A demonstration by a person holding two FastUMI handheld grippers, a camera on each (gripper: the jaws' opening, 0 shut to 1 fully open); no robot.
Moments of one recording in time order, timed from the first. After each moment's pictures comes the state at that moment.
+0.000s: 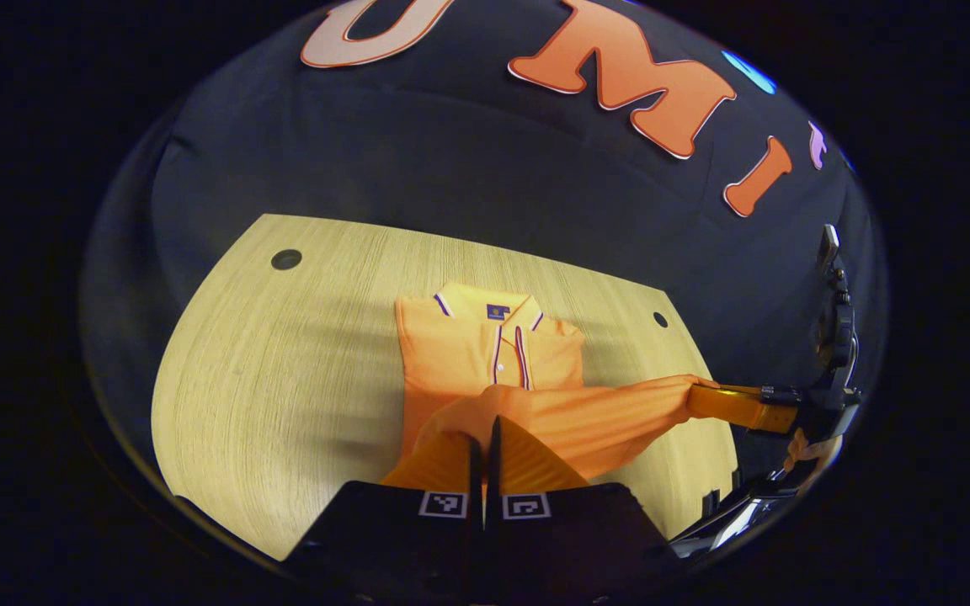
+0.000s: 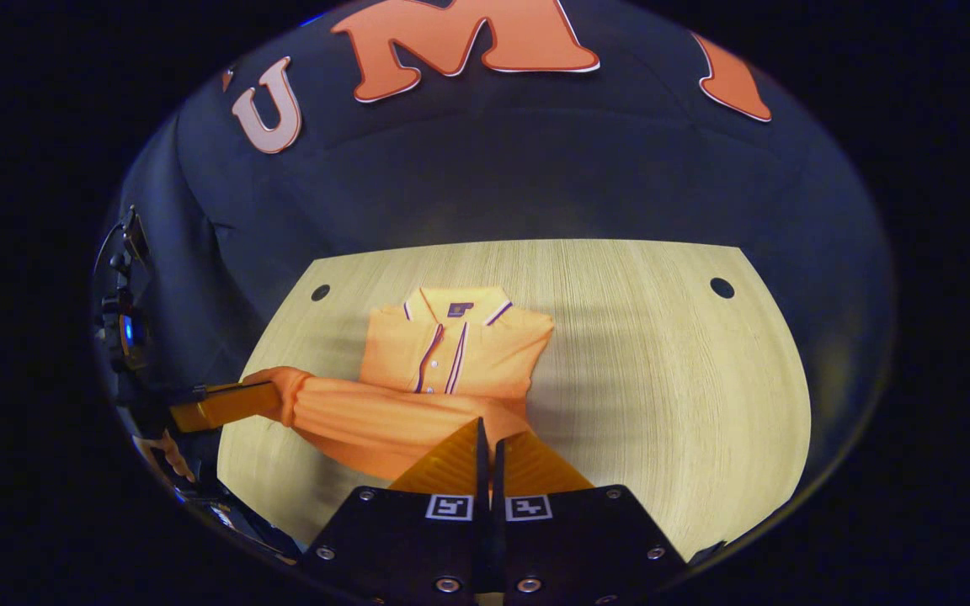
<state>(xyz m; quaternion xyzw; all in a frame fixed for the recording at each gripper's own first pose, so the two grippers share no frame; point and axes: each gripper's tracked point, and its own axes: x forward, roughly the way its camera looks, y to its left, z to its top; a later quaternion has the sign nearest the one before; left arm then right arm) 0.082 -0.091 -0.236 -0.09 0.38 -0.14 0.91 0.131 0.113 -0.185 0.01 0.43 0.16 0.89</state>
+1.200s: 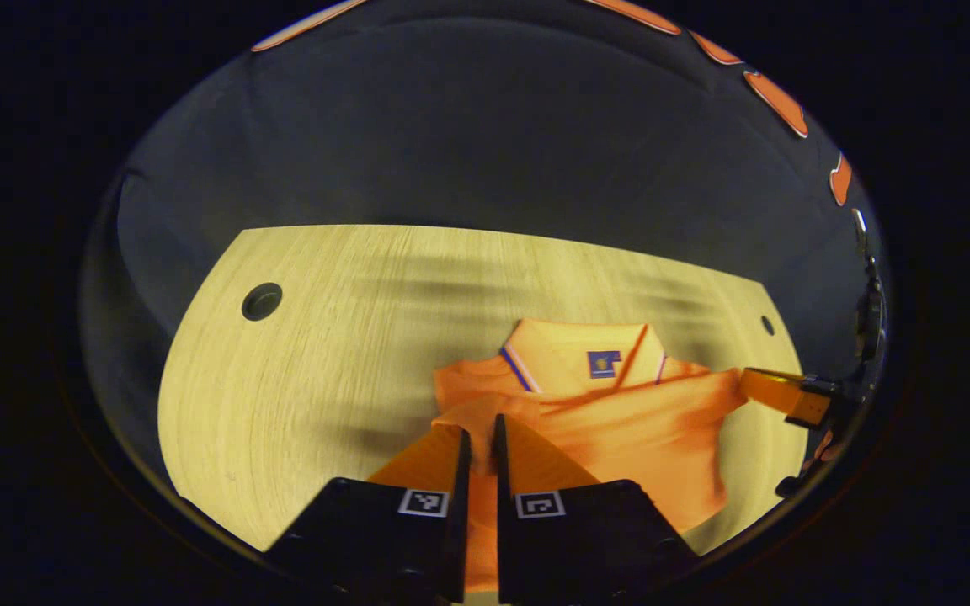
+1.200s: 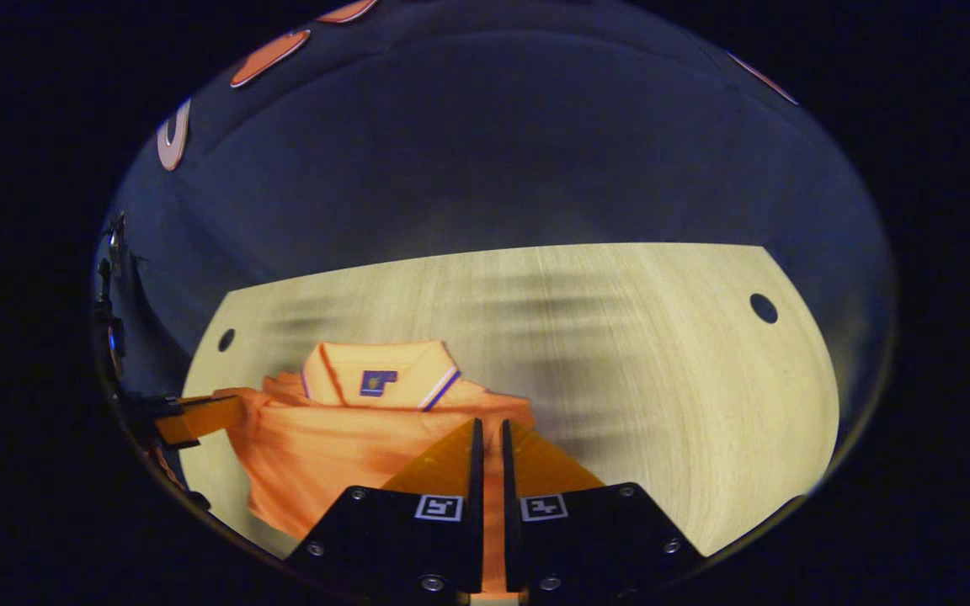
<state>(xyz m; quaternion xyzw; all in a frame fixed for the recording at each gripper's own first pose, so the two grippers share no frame) 0.258 -0.062 -0.349 -0.01 0.44 -0.07 0.90 0.299 0.118 -0.297 0.00 0.43 0.08 0.90</state>
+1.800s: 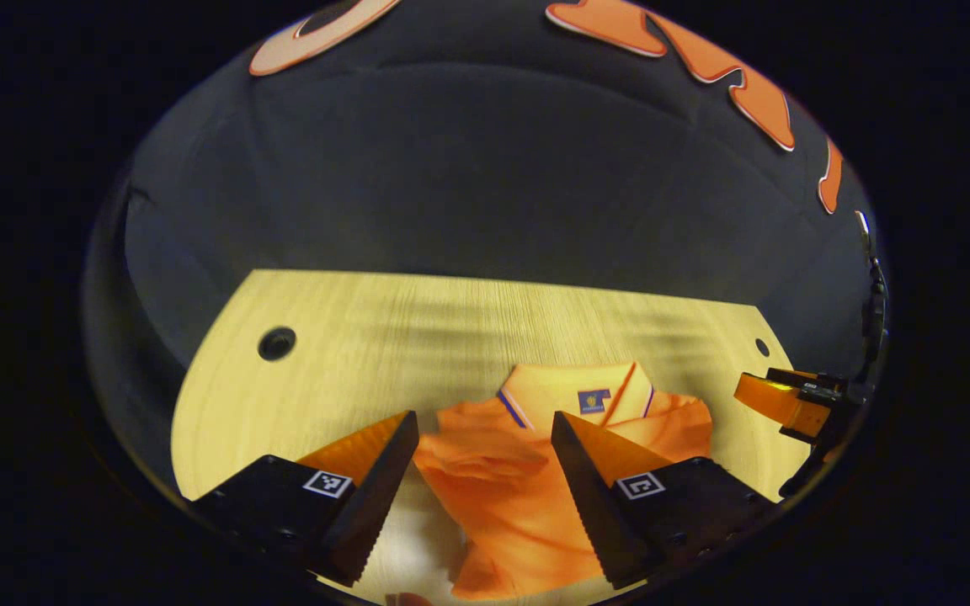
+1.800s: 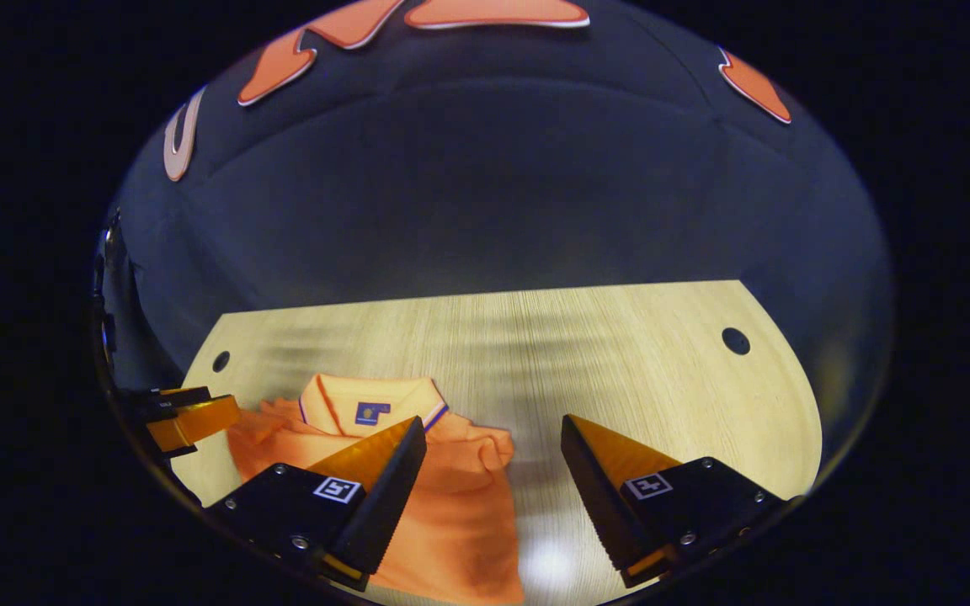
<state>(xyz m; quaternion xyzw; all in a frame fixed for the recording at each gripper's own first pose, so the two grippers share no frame) 0.270 -0.065 -0.268 0.01 0.32 -0.06 0.94 0.304 0.119 -0.232 0.01 0.35 0.08 0.93</state>
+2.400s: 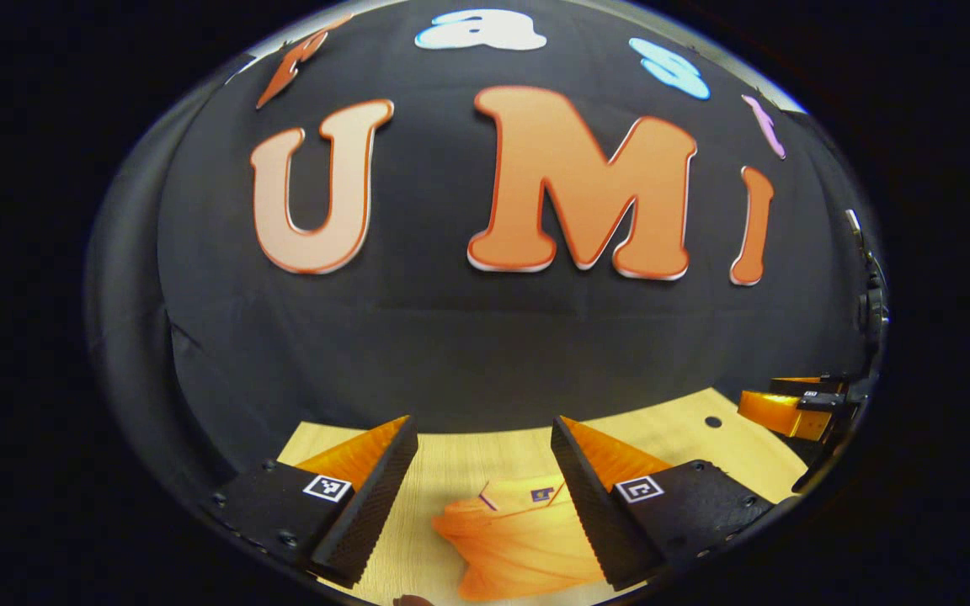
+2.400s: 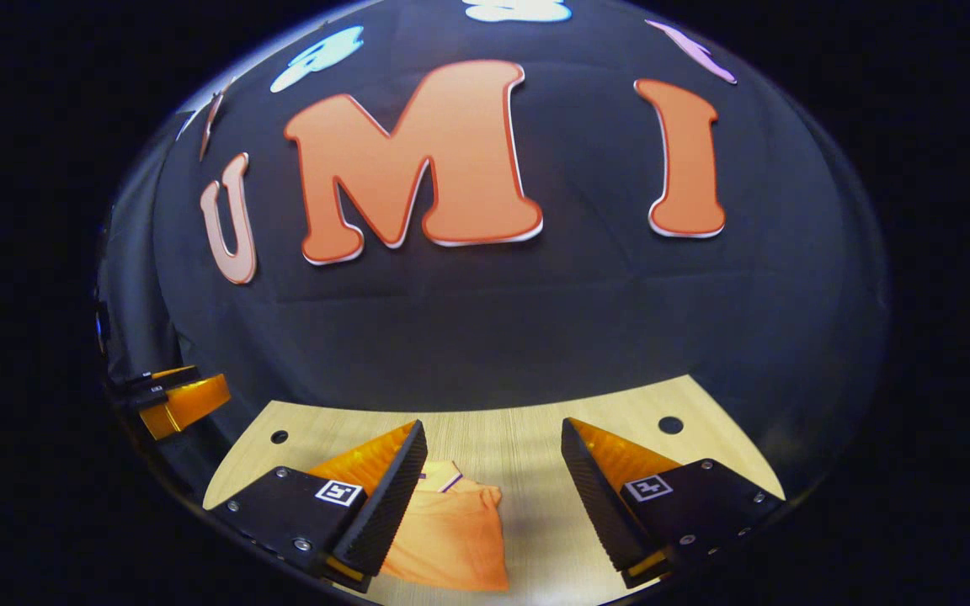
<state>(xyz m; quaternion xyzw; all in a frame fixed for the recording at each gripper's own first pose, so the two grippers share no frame) 0.175 -0.096 -0.032 0.02 0.08 -0.09 0.99 0.241 0.069 -0.043 0.03 0.17 0.08 0.98</state>
